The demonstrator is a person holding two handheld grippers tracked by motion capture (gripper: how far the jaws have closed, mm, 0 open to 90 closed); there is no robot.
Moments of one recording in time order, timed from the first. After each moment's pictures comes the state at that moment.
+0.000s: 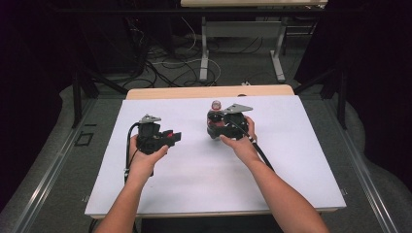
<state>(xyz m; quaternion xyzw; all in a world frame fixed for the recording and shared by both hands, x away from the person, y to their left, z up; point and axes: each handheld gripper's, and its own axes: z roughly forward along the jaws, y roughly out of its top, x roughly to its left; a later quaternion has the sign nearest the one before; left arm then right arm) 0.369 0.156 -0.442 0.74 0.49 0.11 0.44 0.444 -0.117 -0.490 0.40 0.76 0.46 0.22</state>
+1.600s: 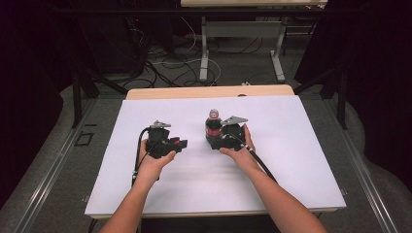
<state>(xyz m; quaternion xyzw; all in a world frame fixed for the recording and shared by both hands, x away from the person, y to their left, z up) 0.374 0.137 -0.471 0.77 0.49 0.09 0.40 0.440 -0.115 -0.539 0.43 0.78 0.42 0.21</state>
